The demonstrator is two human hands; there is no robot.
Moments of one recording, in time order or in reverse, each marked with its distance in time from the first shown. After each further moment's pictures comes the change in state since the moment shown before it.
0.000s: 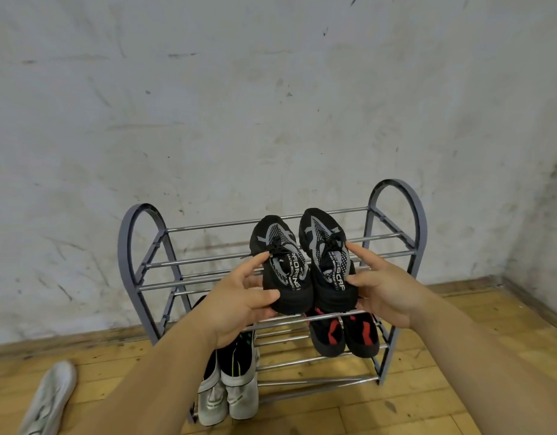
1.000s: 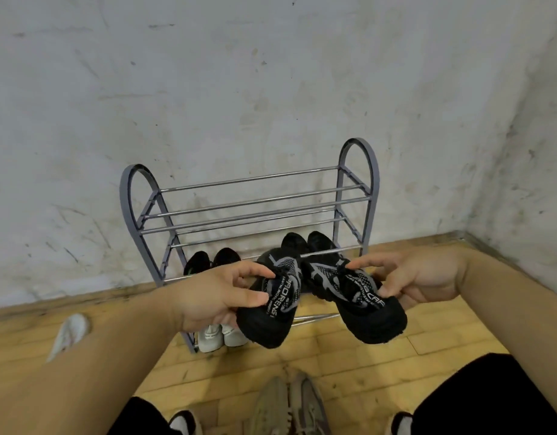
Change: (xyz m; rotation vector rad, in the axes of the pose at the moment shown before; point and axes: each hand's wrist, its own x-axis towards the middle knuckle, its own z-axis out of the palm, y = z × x) left_hand -0.128 -0.014 0.035 0.269 -0.297 -0.229; right_hand -0.136 0.012 -0.075 -0.273 -0.396 0.383
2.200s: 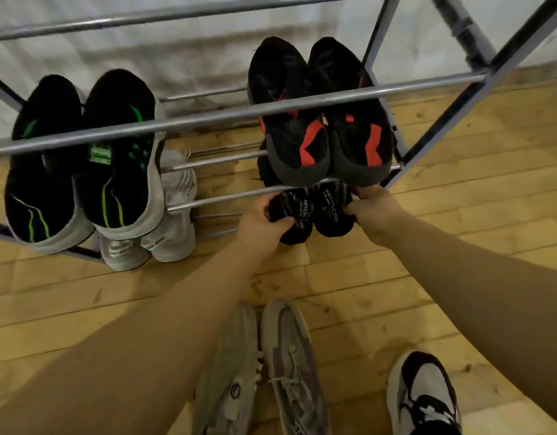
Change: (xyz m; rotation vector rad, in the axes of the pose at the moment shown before) left_hand 0.374 -0.289 -0.002 0.089 0.451 -0.162; right_hand 0.358 0.251 -0.132 0.089 0.658 0.011
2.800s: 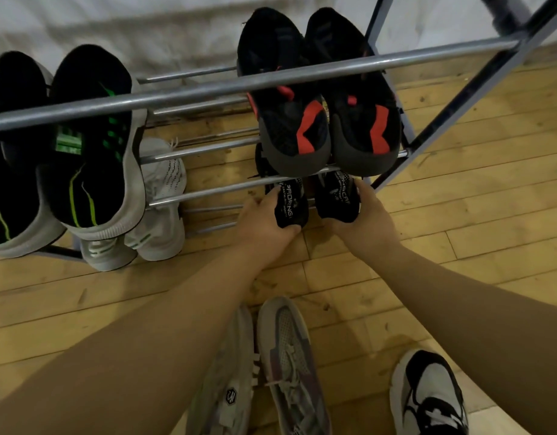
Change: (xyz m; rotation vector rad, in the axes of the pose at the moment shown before) left_hand 0.017 -0.022 0.013 0.527 -0.044 0.079; right_hand -0.040 0.021 0.021 -0.461 0.220 -0.221
